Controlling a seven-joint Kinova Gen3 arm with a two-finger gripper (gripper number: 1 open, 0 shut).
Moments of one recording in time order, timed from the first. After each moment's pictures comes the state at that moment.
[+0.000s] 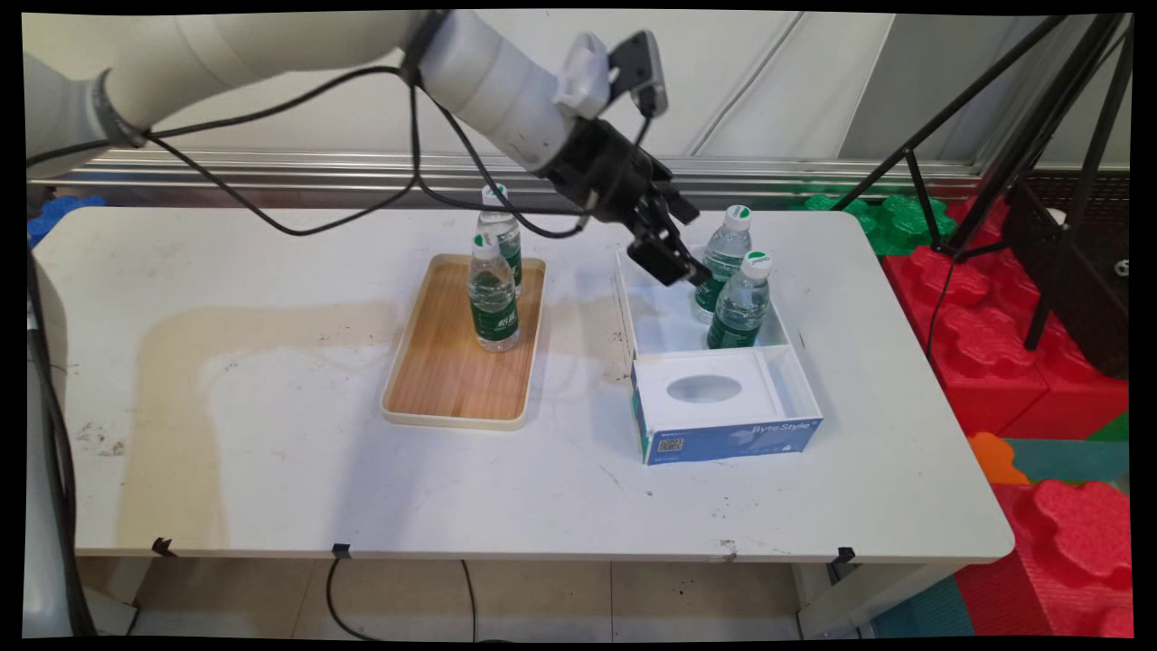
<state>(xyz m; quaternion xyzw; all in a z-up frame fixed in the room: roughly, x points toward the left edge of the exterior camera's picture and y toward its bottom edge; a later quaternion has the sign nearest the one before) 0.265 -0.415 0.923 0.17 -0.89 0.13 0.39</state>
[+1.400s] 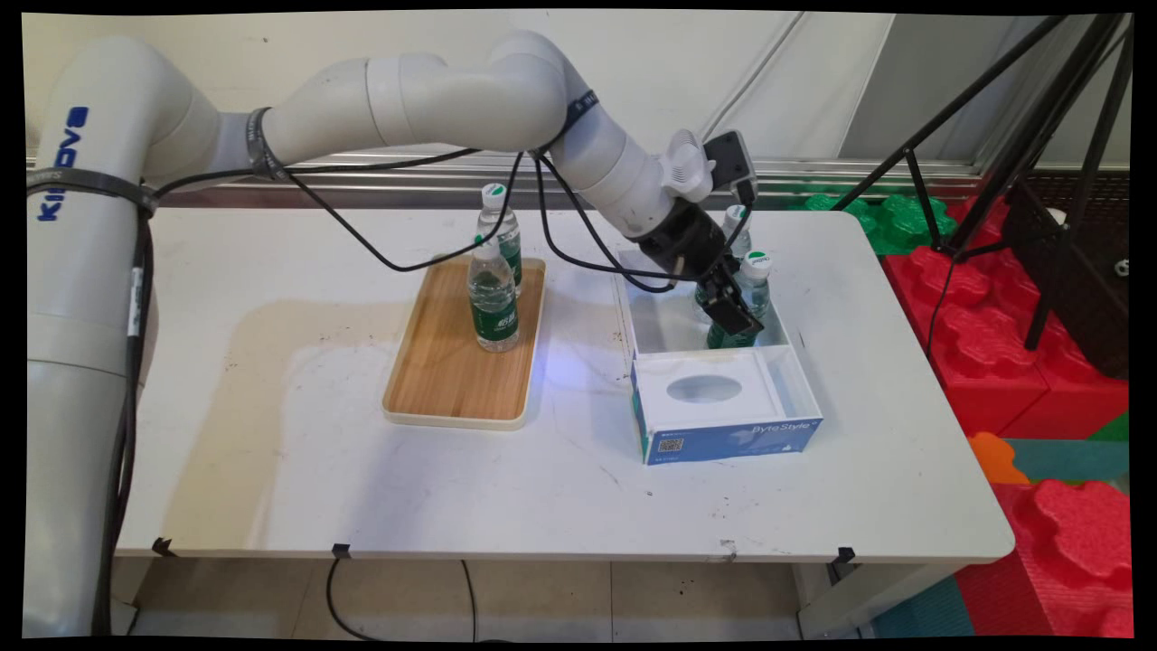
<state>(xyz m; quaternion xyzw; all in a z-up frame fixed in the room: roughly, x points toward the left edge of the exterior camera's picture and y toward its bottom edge) 0.186 -0.479 0.834 0.20 -0.91 0.11 0.36</state>
